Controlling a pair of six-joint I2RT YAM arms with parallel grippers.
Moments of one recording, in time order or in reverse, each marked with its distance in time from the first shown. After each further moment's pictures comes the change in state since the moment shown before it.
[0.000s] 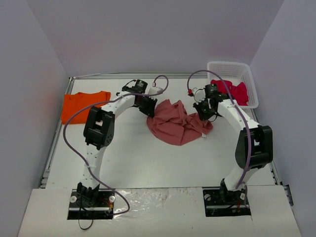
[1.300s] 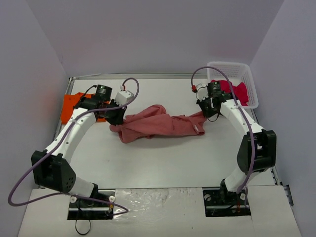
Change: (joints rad) left arm 0.146 -0.820 -0.504 -0.232 -0.168 0.161; right arm -0.012 -0.060 0.030 -0.011 0.087 0.060
